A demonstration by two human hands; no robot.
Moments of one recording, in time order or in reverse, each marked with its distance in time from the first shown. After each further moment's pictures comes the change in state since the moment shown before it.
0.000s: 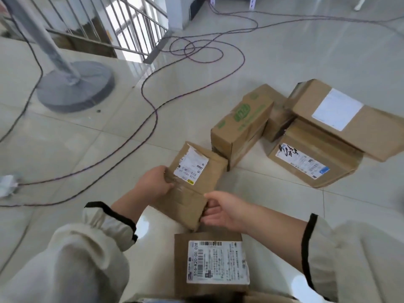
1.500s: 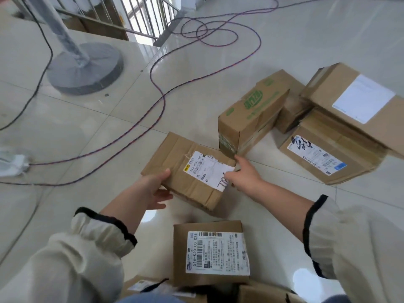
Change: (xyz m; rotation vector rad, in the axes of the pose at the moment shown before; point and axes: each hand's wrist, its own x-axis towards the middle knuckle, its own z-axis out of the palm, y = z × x) left_hand -0.026 -0.008 0.015 -1.038 -0.191 -0.674; right_hand 0.039 -0.026 -0.050 -0.527 0.352 -0.483
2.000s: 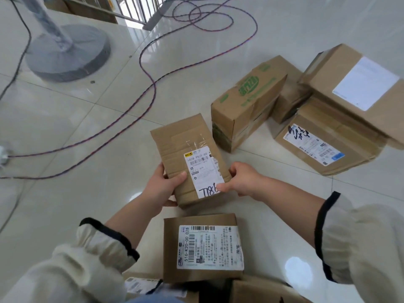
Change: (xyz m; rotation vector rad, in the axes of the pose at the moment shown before) left_hand 0.006 -0.037 0.032 0.025 -0.166 0.328; right_hand -0.003 0.020 -0.006 -0.211 -0.184 0.039
